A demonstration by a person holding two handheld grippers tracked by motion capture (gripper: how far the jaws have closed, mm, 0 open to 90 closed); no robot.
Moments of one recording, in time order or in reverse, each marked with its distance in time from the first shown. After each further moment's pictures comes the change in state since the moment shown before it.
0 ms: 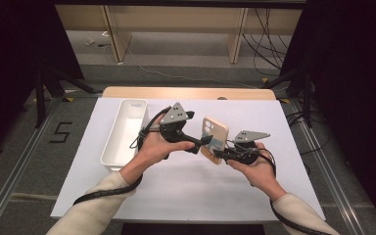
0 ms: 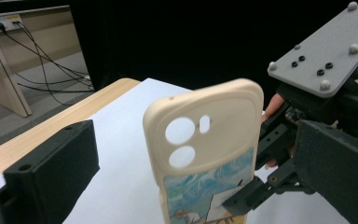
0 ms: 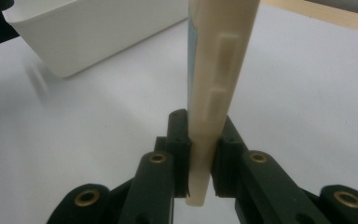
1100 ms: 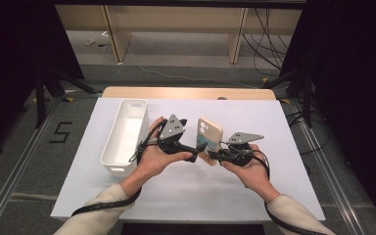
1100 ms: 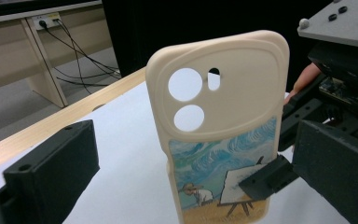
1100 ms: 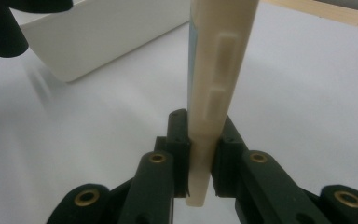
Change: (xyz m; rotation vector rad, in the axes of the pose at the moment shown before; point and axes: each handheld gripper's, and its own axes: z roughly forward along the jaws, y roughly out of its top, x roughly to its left) left arm -0.009 -0.027 0.001 0.001 0.124 0.020; right arm 0.012 0.001 0.011 -0.008 -0.004 0.013
